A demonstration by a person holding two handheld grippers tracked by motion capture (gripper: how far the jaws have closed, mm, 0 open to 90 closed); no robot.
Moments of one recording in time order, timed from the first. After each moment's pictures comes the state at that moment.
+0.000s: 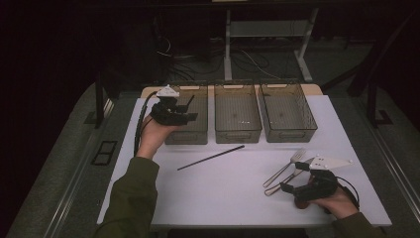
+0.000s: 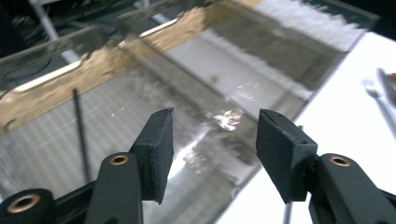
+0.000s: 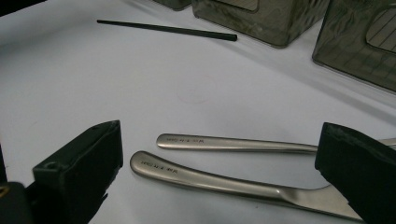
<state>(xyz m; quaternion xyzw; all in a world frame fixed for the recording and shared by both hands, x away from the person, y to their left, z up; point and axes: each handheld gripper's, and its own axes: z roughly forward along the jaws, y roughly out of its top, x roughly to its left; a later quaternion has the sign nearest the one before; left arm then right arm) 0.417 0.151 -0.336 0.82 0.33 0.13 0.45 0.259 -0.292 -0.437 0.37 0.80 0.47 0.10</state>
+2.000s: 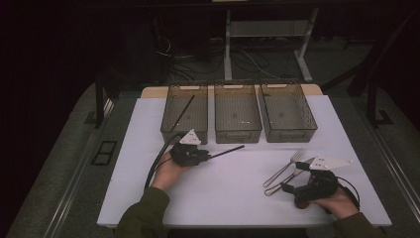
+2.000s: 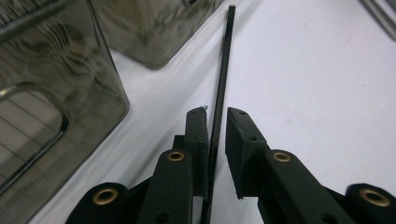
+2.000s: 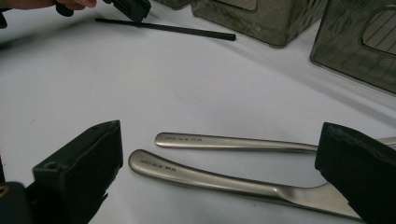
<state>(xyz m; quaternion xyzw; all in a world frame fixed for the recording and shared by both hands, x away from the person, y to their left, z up) 0.367 0.117 -0.444 0.89 0.24 0.08 0.39 0.258 -0.293 -0.437 0.36 0.80 0.46 0.11</state>
